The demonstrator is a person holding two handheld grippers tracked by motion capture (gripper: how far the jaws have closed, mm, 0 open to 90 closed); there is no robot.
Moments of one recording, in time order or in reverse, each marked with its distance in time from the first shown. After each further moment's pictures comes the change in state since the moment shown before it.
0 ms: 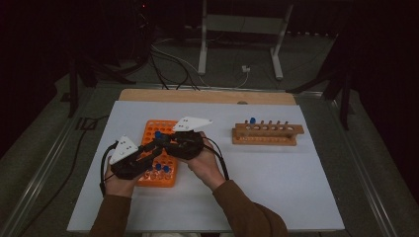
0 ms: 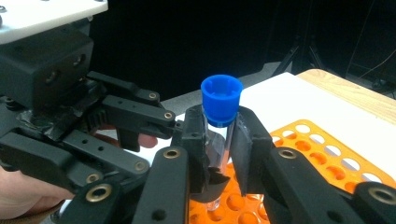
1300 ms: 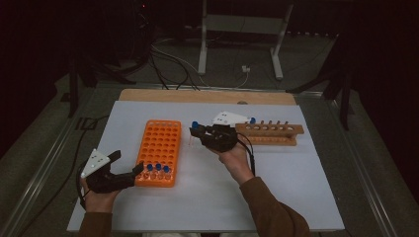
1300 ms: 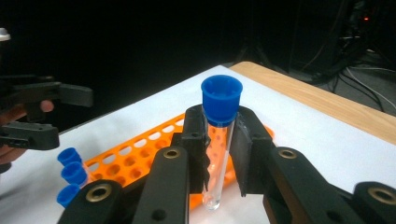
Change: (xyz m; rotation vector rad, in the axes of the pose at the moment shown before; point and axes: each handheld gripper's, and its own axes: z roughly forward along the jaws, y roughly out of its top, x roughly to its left) left arm 0.027 -0.049 -0.041 0.006 0.112 -0.193; right arm -0.057 -0.024 -0.060 -0.032 -0.157 0.041
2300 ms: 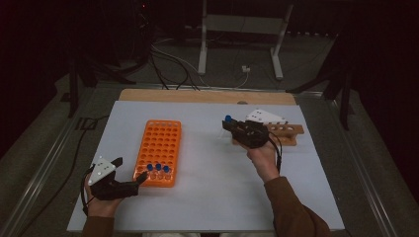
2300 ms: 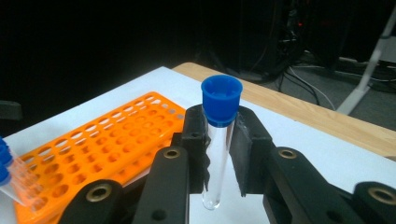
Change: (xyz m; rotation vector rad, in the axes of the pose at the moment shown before) left arm -0.010 -0.017 -0.001 0.048 0.021 0.042; right arm -0.053 -0.016 -0.060 -0.036 -0.169 0.034
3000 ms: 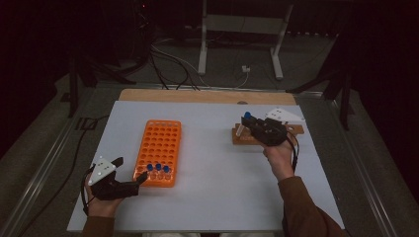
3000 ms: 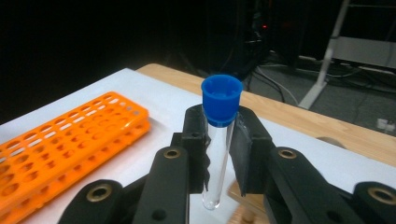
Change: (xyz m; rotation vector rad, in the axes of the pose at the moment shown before) left arm -0.001 0.000 0.000 -0.006 -0.006 0.000; right arm -0.034 -0.006 -0.030 -0.010 -0.117 0.016
